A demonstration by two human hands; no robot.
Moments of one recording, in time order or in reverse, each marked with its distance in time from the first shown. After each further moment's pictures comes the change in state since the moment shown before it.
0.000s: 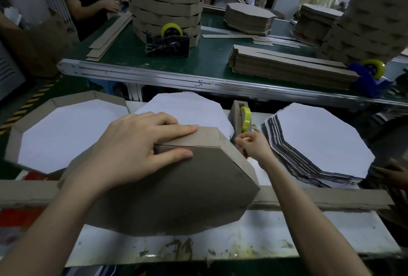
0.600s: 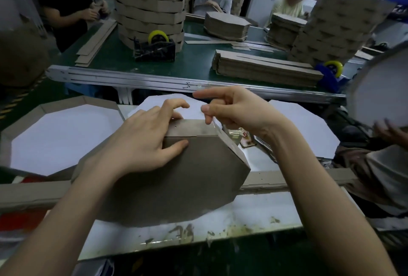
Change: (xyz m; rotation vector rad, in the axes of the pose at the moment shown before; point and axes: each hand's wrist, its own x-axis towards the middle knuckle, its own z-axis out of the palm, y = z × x) left_hand -0.017 -0.001 0.003 -0.067 0.116 0.089; right_hand -0.141 -0.171 -0.034 0.097 -0.503 -0.396
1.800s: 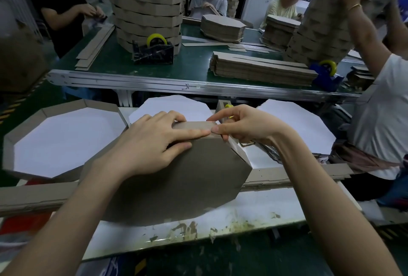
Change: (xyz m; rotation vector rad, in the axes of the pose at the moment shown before) left_hand -0.003 -0.002 -0.003 0.118 -0.134 0.148; right_hand -0.014 0.030 -0.006 -0.097 -0.020 0.222
